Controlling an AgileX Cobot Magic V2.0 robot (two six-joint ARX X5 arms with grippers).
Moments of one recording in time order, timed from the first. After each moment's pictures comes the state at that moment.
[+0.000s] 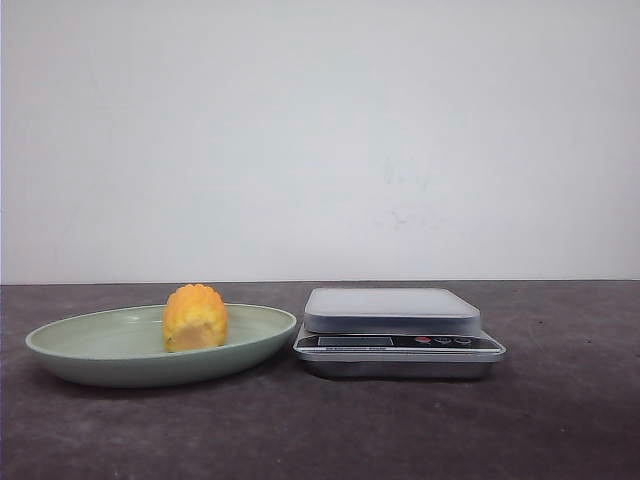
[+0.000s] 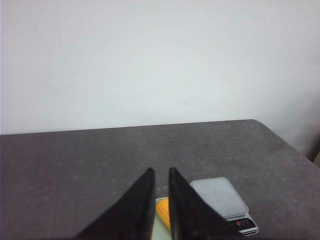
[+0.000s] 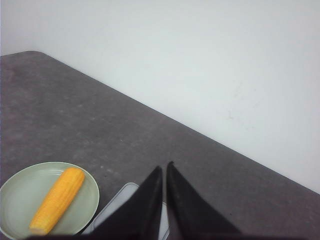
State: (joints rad) left arm -0.71 0.69 1.98 -1.43 -0.34 -0.19; right arm 1.45 0.92 1.33 -0.77 1.02 0.10
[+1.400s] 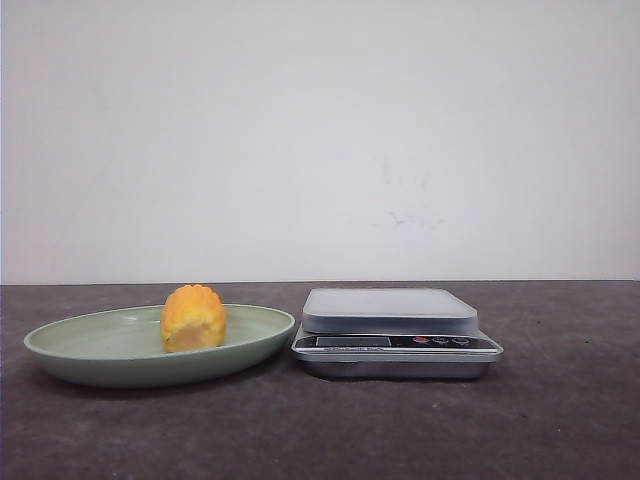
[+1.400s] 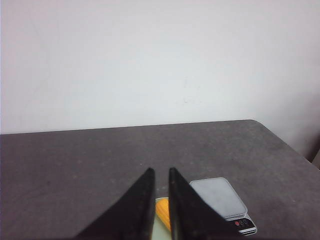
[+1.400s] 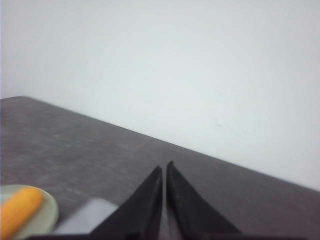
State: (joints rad) left arm -0.71 0.69 1.98 -1.43 -0.34 -0.20; right arm 0.25 0.30 0.42 -0.06 -0.11 -0.07
